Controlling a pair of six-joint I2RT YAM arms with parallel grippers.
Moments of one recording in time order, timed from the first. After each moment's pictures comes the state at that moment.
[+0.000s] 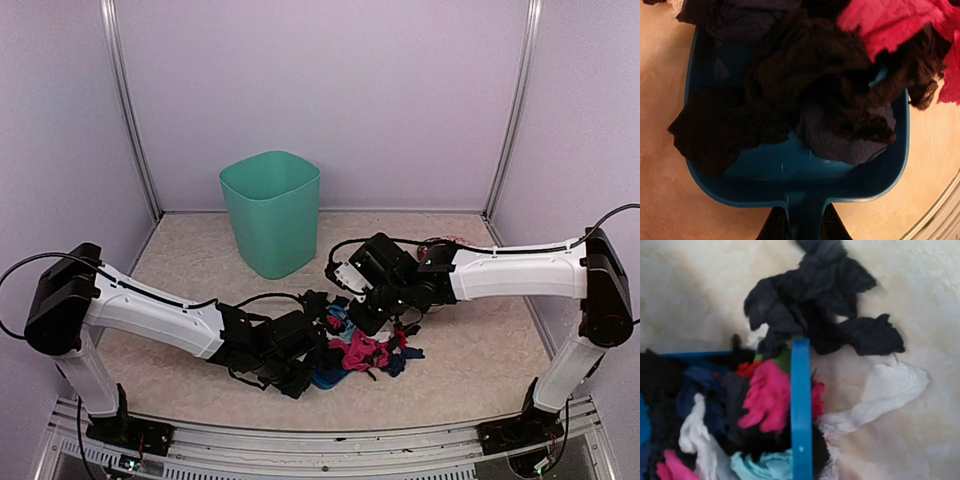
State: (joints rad) left arm -1.21 1.76 0.98 -0.37 -0.10 -0.56; right arm 1.00 1.67 1.18 -0.47 0.13 0.07
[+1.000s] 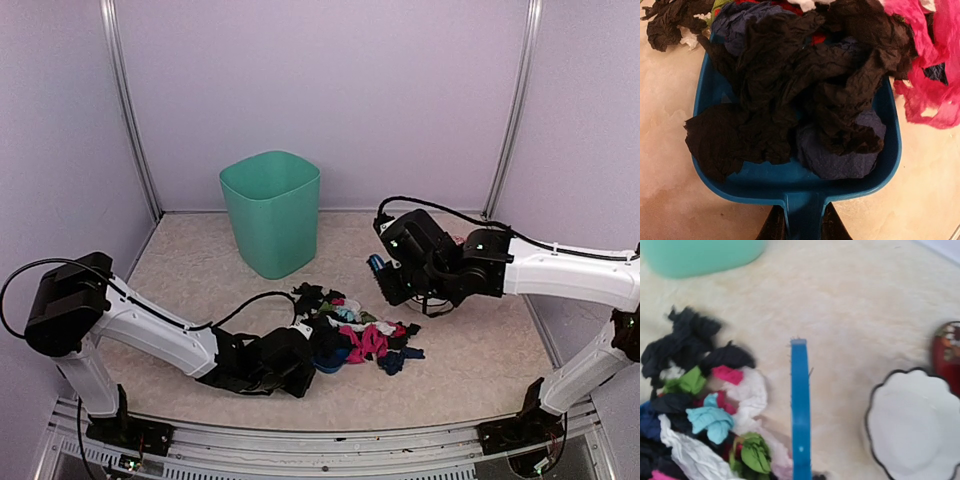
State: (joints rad) left arm -1.24 1.77 0.80 0.05 -0.32 -0.60; right arm 1.02 1.44 1.18 -0.58 0.54 0.33
